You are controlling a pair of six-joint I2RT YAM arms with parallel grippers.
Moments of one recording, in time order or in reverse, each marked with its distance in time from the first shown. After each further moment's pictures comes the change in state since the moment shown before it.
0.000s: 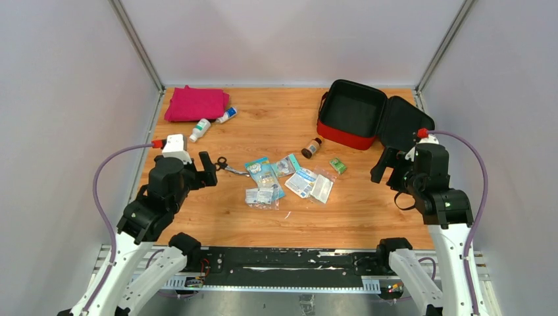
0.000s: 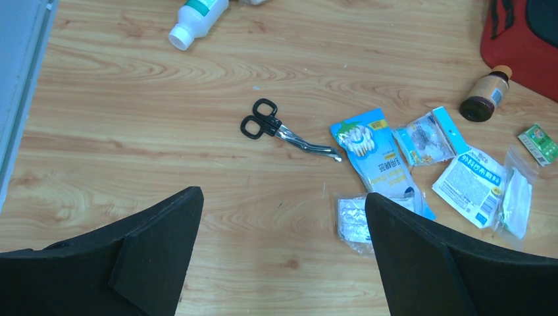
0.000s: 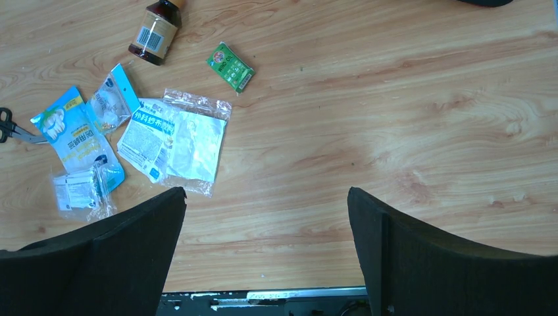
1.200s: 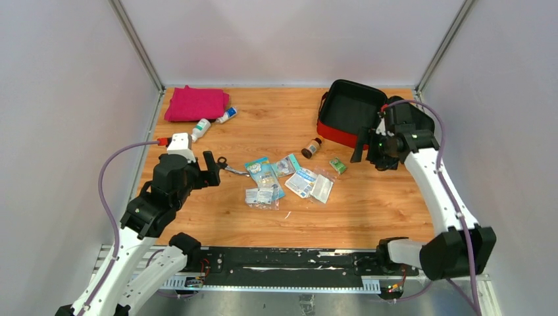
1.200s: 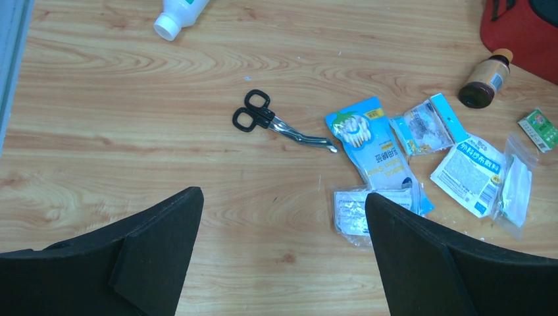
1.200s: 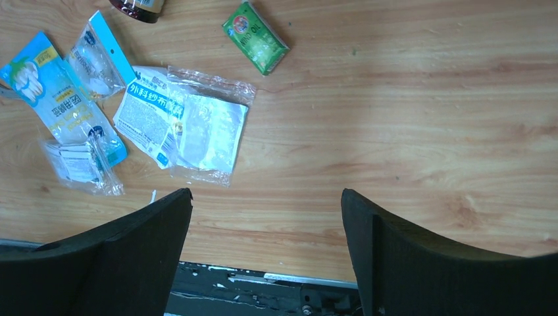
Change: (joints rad) left arm 0.000 0.042 -0.001 0.002 0.034 0.001; right arm 0.035 0.487 0.158 0.008 -0.135 -0.019
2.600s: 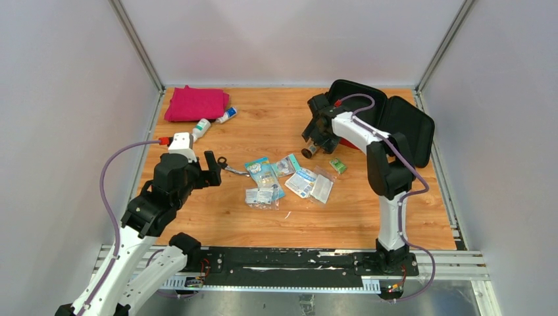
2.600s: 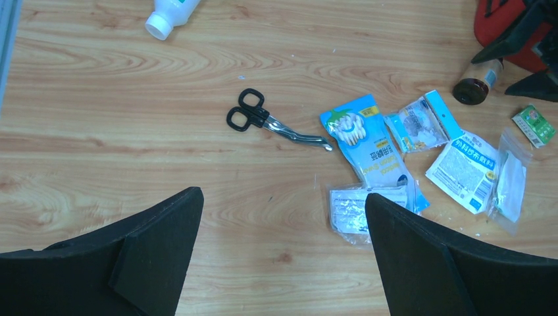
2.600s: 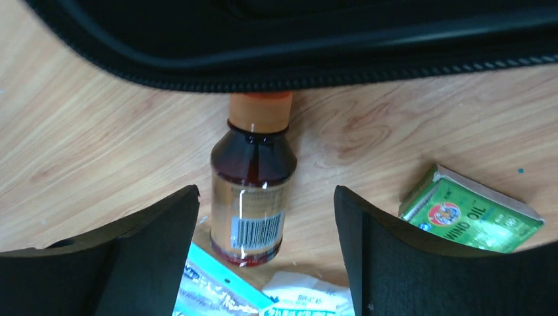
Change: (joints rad) left arm 0.000 0.008 0.000 0.006 0.019 0.000; right arm 0.335 0.835 0.412 0.277 0.320 0.678
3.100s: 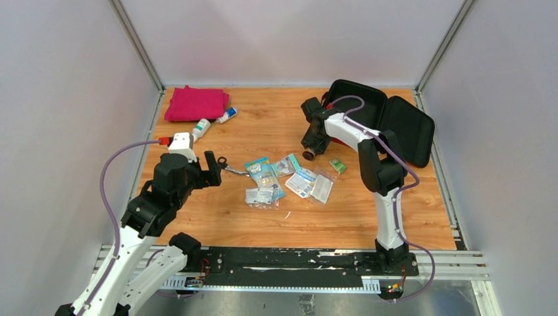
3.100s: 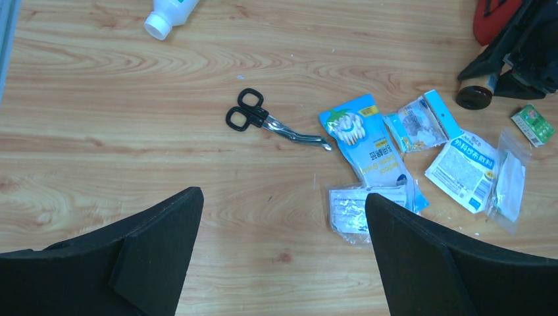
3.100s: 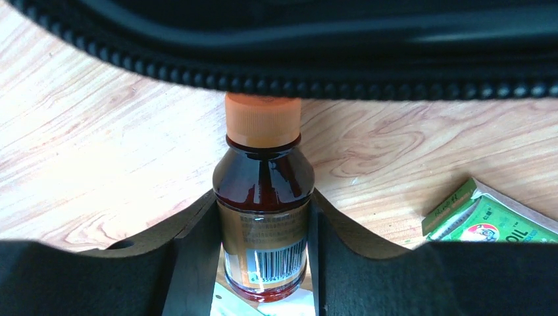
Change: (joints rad) left arm 0.000 0.000 0.000 0.000 0.003 0.000; right arm 0.027 0.107 0.060 -0.021 -0.011 -0.036
